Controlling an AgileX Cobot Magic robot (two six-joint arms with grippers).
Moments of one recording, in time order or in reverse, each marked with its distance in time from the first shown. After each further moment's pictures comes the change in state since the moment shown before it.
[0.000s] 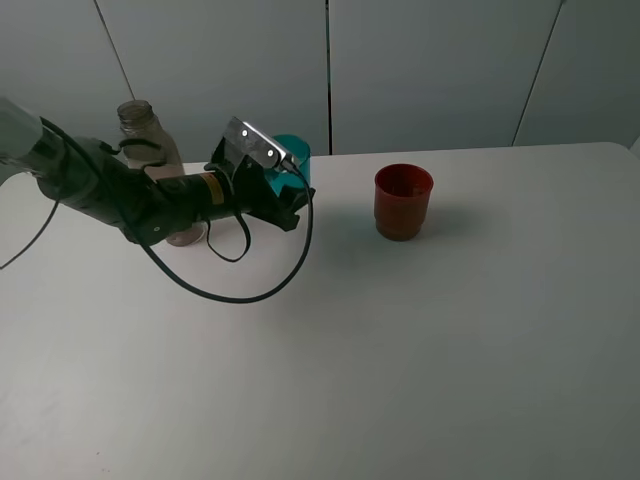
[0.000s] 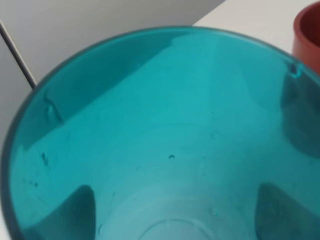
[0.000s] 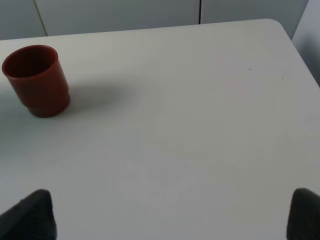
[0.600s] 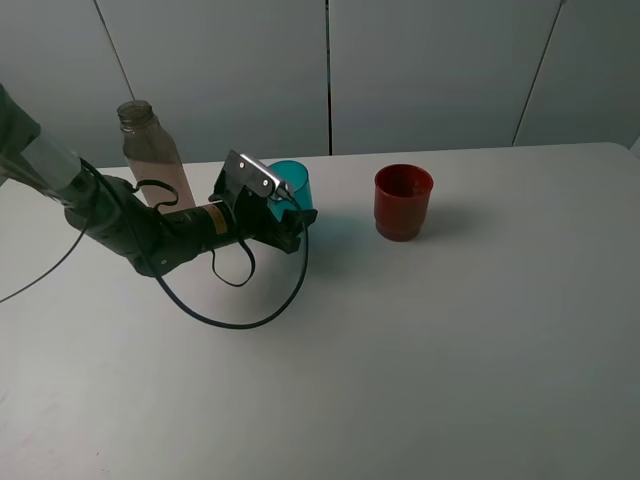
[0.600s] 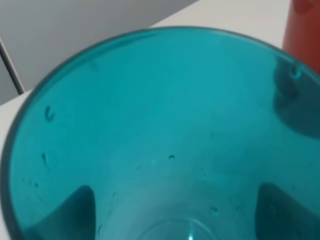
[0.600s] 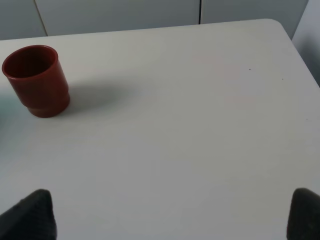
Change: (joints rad) left arm 0.018 0.127 0.001 0.002 -0.171 -0.028; right arm 0.000 0.000 0.000 0.000 0.000 0.002
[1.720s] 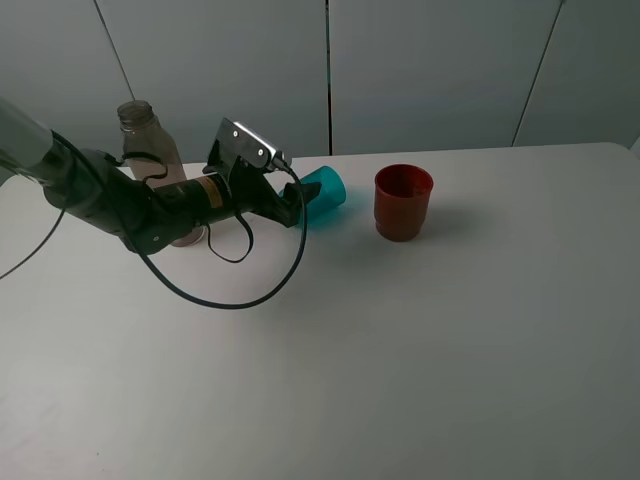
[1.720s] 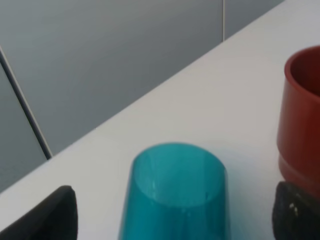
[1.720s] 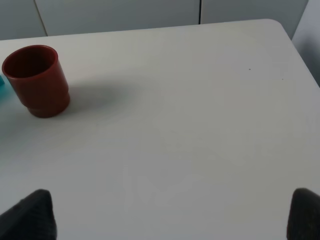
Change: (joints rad) left arm 0.001 -0.135 0.002 0.010 0.055 -0.007; right arm 0.000 0.000 0.000 0.000 0.000 -0.002
